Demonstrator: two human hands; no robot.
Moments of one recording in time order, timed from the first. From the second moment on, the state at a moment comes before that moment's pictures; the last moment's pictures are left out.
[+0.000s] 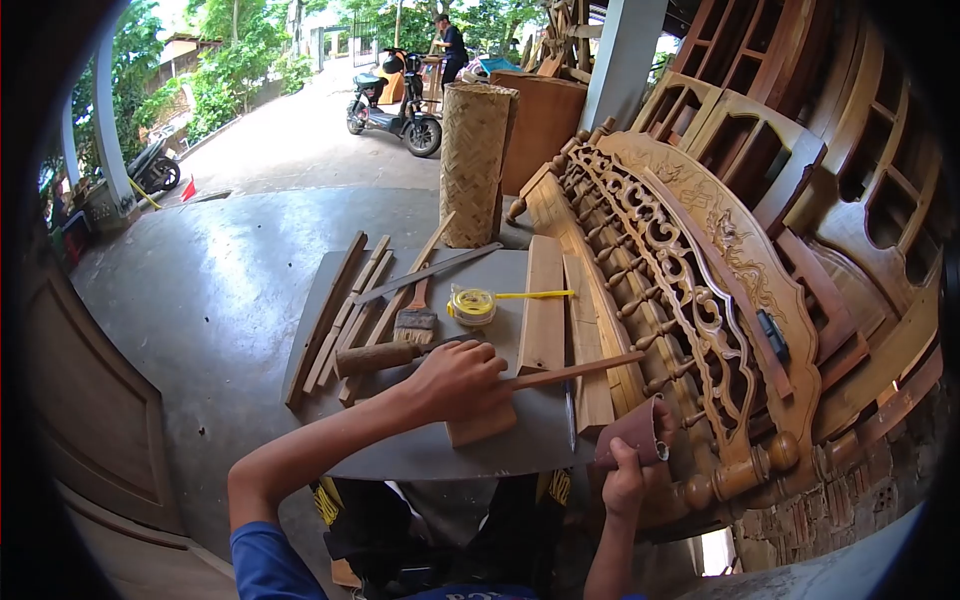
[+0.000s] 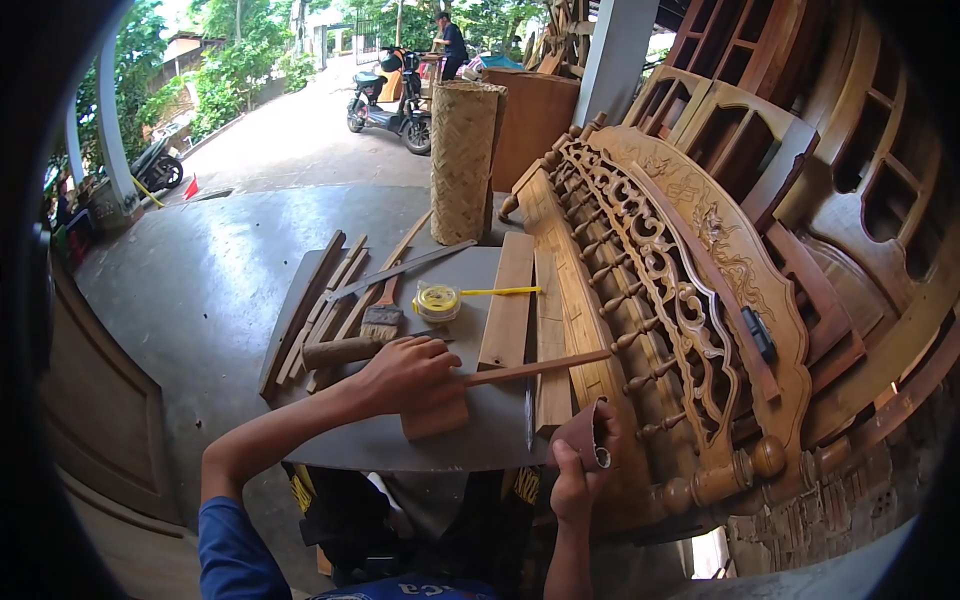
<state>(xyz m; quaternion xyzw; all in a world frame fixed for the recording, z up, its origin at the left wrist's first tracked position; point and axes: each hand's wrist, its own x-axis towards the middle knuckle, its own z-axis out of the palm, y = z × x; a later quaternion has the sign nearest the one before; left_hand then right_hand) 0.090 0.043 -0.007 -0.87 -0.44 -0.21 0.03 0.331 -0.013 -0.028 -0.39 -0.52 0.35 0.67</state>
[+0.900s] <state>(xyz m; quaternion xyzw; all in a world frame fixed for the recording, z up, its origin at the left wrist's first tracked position) 0.133 0.057 -0.028 -0.77 -0.55 -0.31 0.07 0.313 0.174 -0.022 -0.43 -0.84 0.16 0.30</state>
